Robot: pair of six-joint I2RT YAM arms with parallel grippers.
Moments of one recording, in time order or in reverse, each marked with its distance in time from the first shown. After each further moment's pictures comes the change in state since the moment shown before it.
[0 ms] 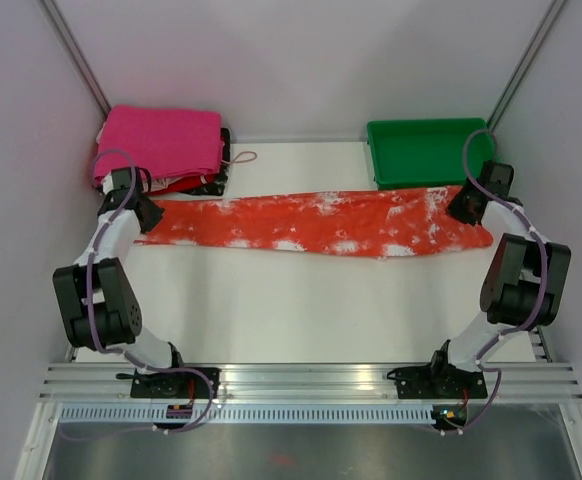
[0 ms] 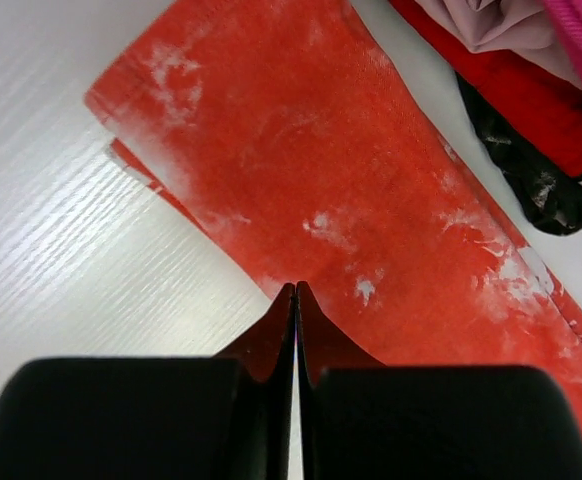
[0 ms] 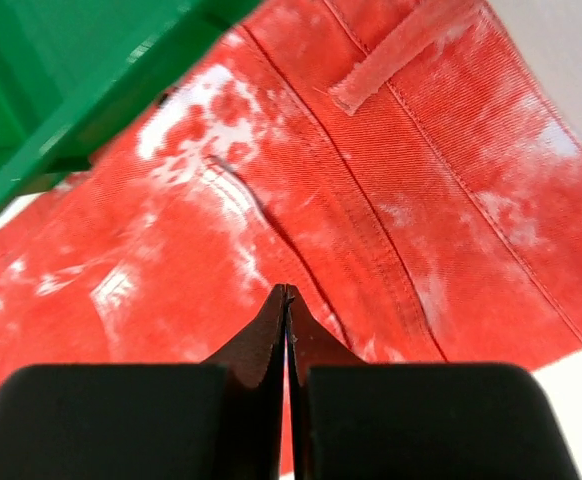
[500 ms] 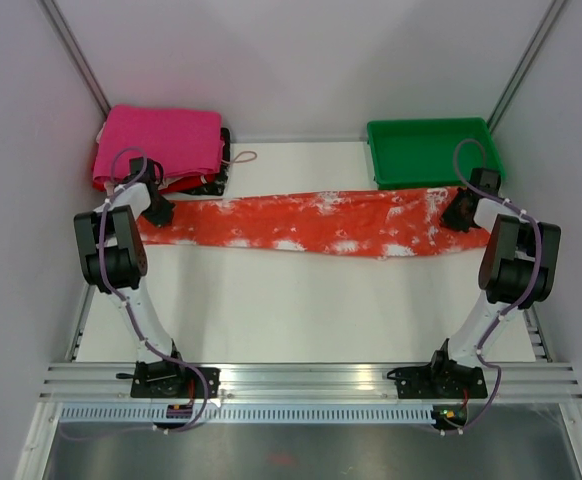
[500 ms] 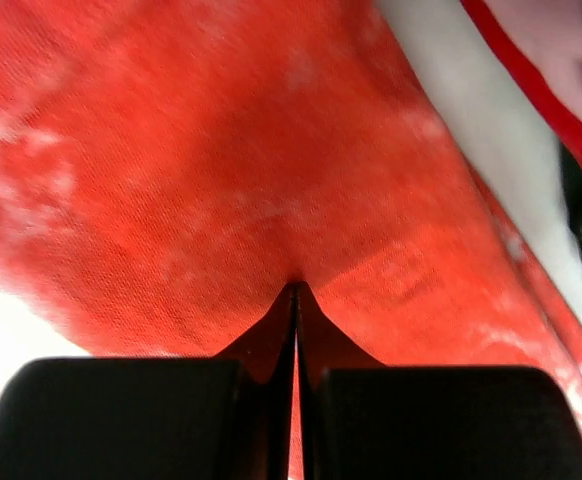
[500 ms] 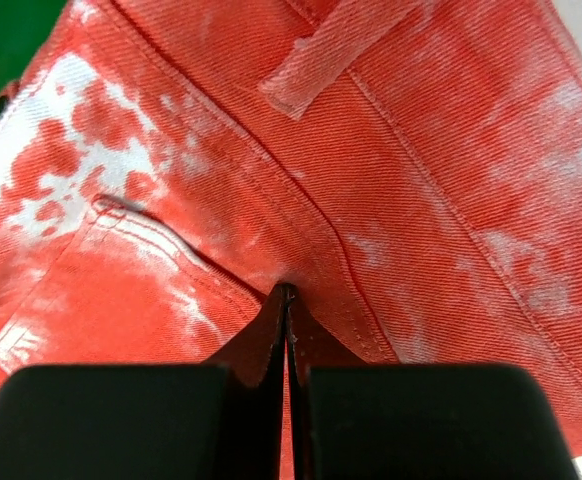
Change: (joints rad) left arm -0.001 0.485 0.305 -0.073 0.069 -0.058; right arm 0.007 0.198 0.034 0.016 0.040 -0.005
